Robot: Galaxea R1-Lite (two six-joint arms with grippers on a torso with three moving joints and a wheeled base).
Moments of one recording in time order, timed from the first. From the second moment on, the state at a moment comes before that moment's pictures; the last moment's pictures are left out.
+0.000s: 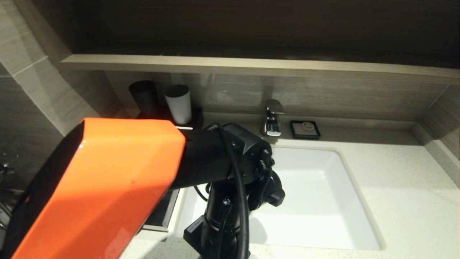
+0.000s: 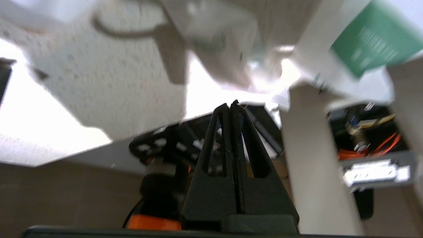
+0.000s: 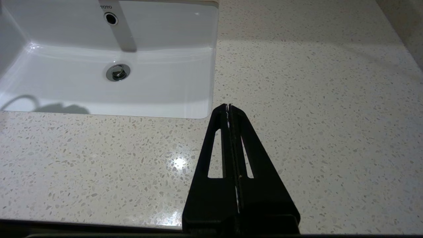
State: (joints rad) left arm -0.96 2.26 -1.95 1.45 -0.02 -0.30; right arm 0.00 0.00 0.00 0.01 -0.01 0.00
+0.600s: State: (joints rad) left arm -0.95 2.23 -1.95 1.34 0.05 -0.43; right arm 0.00 0.00 0.00 0.01 -0.01 0.00
